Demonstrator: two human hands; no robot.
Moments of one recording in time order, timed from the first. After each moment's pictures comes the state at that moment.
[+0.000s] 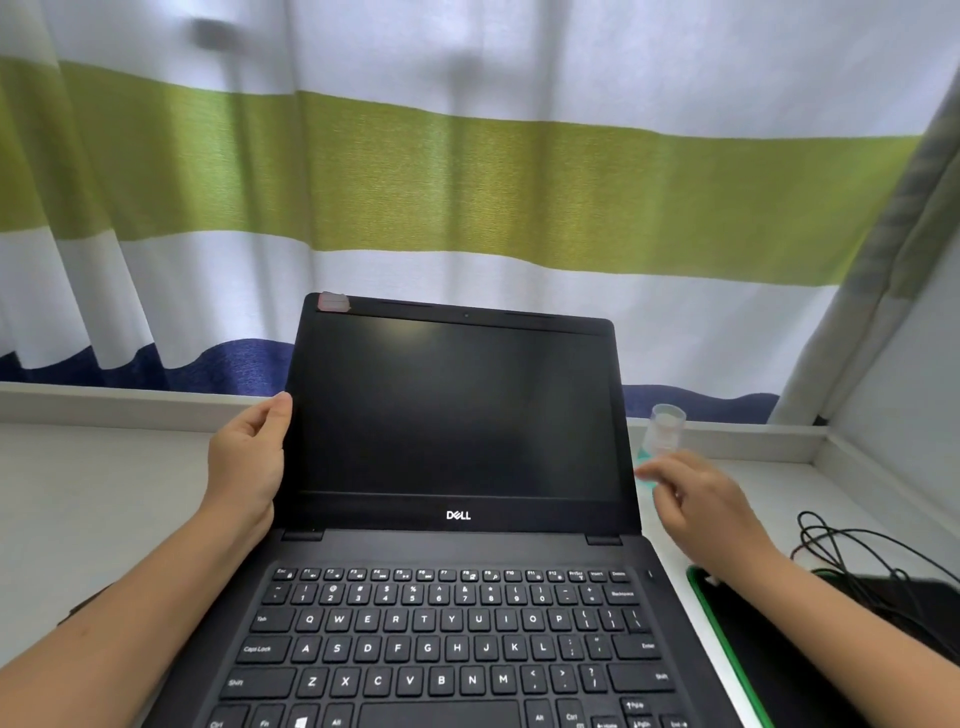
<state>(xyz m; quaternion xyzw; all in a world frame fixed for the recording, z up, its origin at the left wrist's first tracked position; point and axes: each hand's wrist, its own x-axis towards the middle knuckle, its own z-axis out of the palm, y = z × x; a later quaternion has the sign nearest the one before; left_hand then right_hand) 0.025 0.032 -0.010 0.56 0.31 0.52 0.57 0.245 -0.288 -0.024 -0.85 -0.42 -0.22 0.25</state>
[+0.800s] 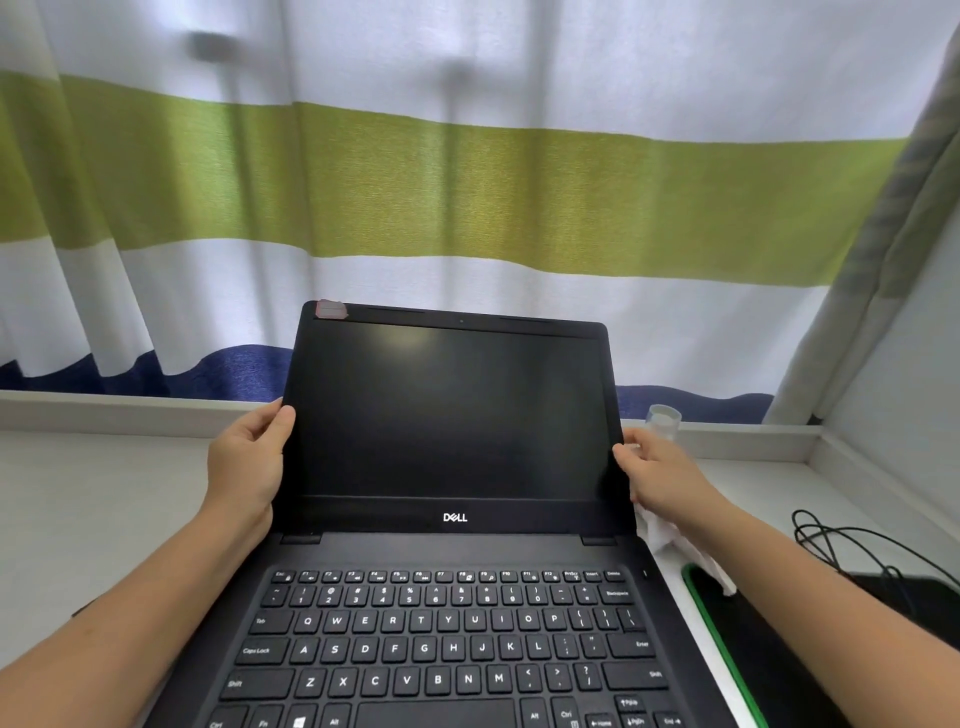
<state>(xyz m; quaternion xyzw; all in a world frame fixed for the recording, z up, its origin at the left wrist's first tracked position) 0.026 0.036 -0.010 0.57 0.33 0.51 0.56 0.241 -0.249 0.002 -0.84 -0.27 0.09 0.46</state>
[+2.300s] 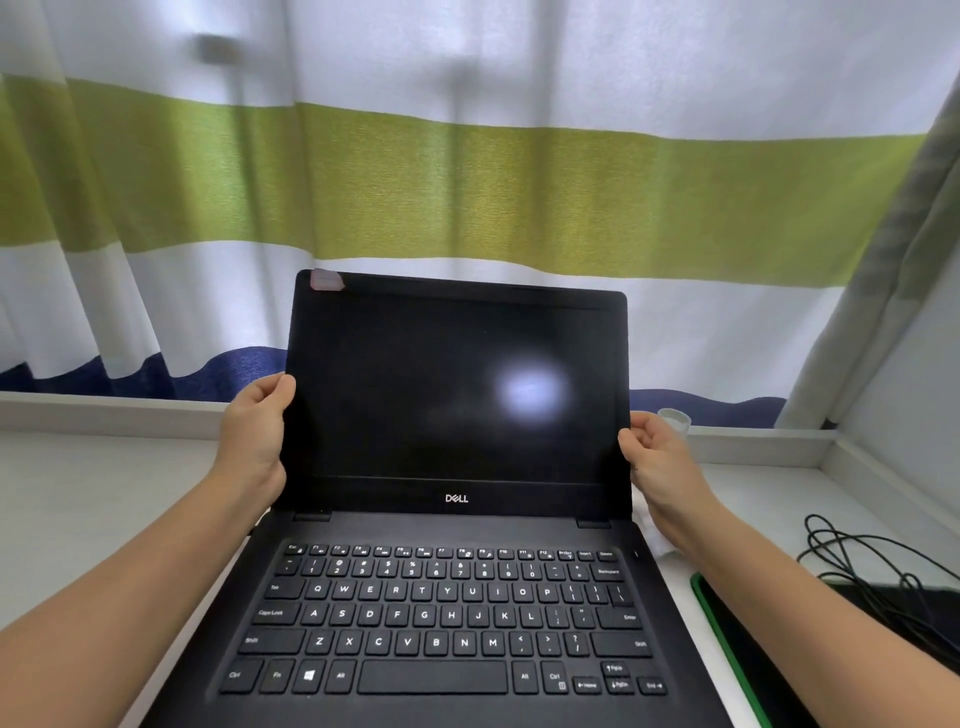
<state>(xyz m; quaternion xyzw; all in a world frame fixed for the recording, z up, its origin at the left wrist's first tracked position) 0.041 0.058 0.010 0.51 0.31 0.47 0.65 0.253 -0.227 -0.012 -0.70 -0.24 0.07 0.67</state>
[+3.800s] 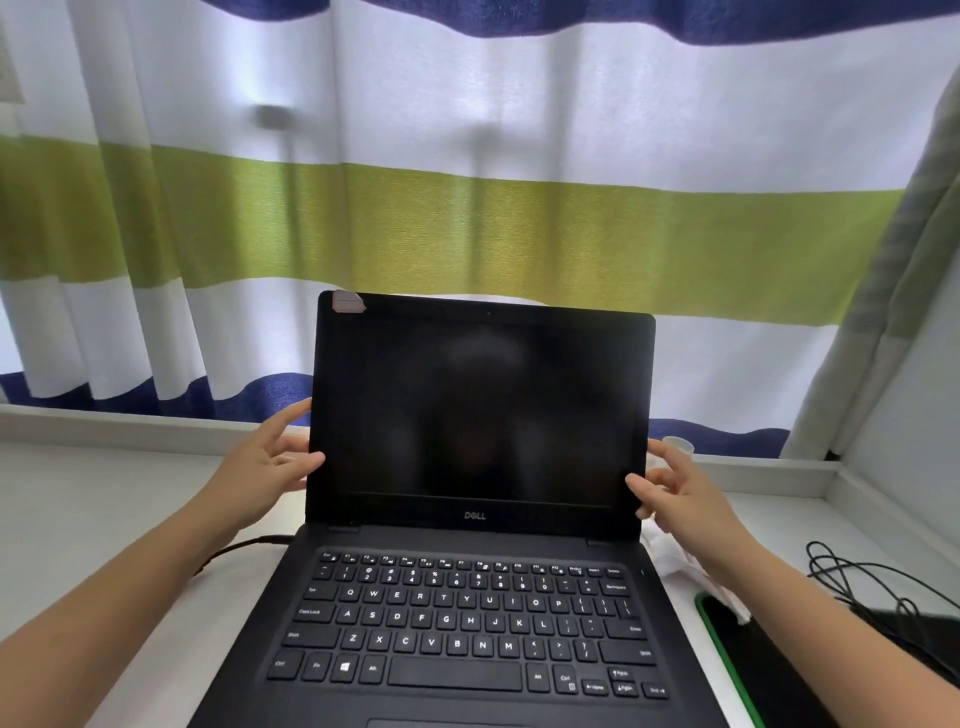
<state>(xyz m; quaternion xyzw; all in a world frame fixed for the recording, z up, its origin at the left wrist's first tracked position) -0.027 0.044 0.022 0.77 0.25 0.30 0.51 0.230 -0.262 0.005 -0.76 -0.29 0.07 0.58</state>
